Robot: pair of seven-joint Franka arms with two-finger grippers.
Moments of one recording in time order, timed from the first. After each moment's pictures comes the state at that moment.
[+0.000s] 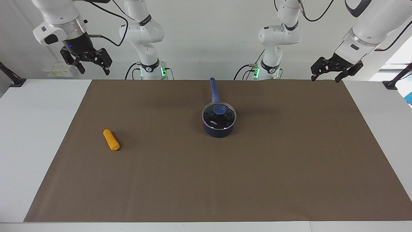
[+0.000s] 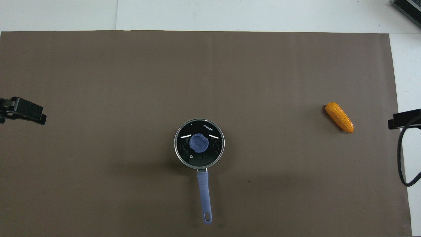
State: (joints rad) left arm -0.02 0.05 -0.04 -1.42 -0.03 1.34 0.04; right arm 0.03 -0.10 -0.10 -1.60 -0.03 1.48 0.01
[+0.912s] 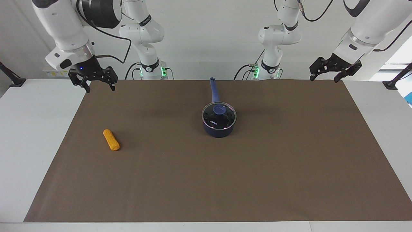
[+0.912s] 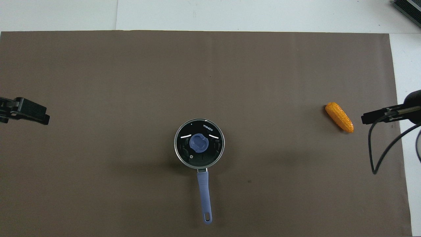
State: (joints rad) left arm -0.03 0.05 -0.05 -1.42 -0.03 1.34 0.04; right arm 0.03 -0.04 -0.10 -1.79 -0.03 1.75 -0.25
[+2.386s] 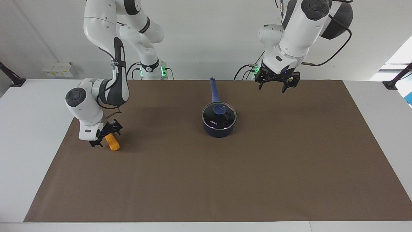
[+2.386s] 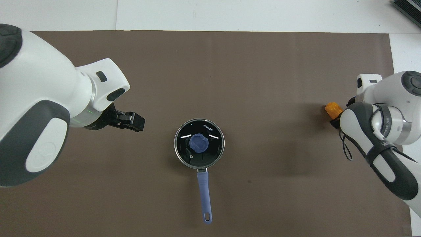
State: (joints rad) left arm -0.29 0.05 -0.11 -1.59 -0.06 1.56 -0.19; right arm -0.06 0.33 -0.10 -1.95 -0.03 2.24 -0.87
